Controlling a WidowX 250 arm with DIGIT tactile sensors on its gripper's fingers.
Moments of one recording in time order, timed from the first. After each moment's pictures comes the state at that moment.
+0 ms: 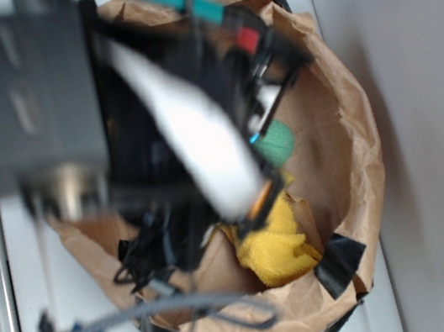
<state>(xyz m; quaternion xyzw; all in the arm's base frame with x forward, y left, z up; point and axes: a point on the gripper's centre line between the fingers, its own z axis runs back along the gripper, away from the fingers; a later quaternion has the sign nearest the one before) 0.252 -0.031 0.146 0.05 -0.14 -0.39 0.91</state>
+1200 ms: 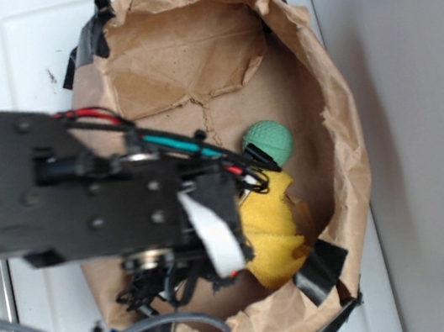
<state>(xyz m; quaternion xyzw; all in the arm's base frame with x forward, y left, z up) 0.243 -0.060 0.073 0.01 -0.12 -0.47 0.88</state>
